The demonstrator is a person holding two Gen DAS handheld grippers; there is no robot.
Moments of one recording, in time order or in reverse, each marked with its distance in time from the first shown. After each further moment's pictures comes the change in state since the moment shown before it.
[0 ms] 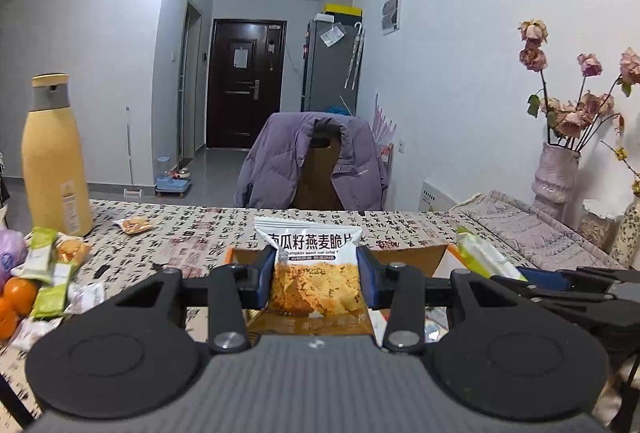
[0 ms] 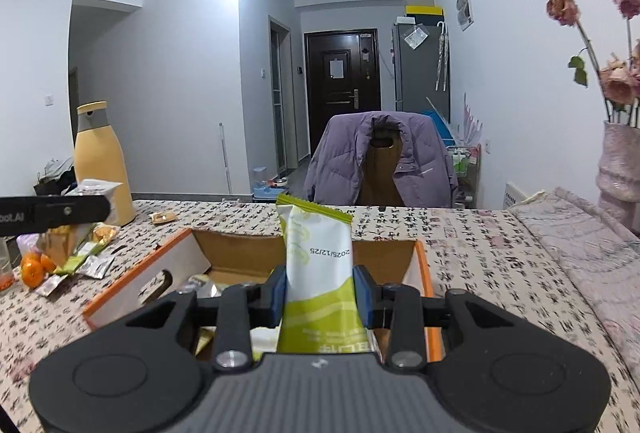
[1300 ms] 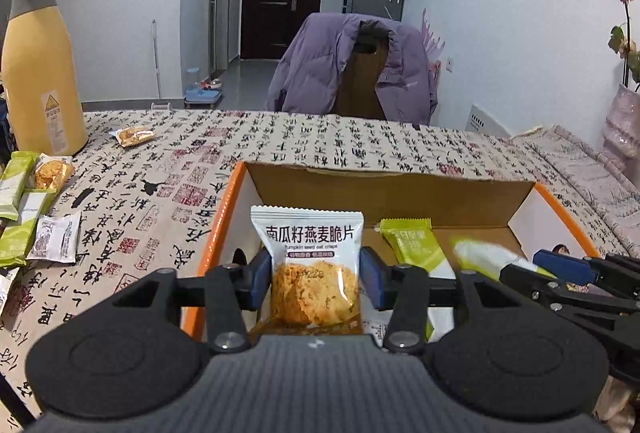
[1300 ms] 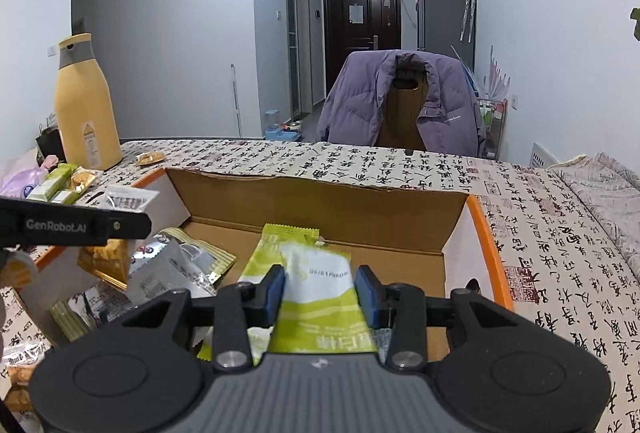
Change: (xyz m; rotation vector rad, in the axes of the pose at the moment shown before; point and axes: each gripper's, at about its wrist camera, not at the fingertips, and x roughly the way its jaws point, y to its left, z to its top) left arm 0.122 0.024 -0.033 -0.061 0.268 0.108; right arm 0.104 0.003 -0.019 -0.039 0.177 0.042
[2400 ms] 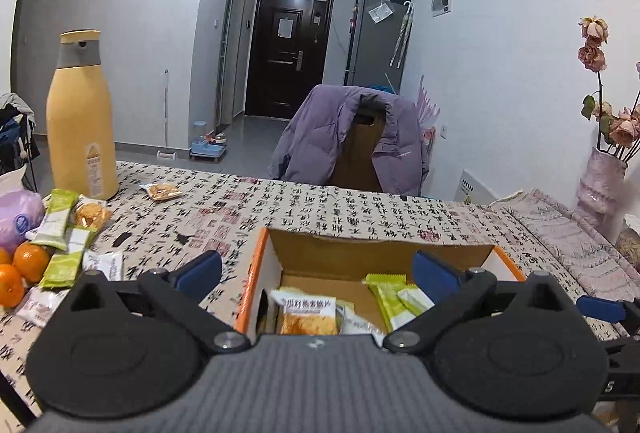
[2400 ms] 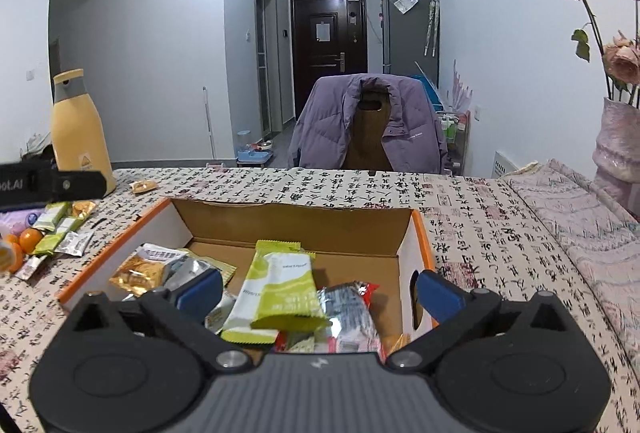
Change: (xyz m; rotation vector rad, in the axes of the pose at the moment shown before) left arm -0.101 0.008 0.004 -0.047 -0.186 -0.008; right arm -0.088 0.009 0.003 0.052 -0.056 -0.091
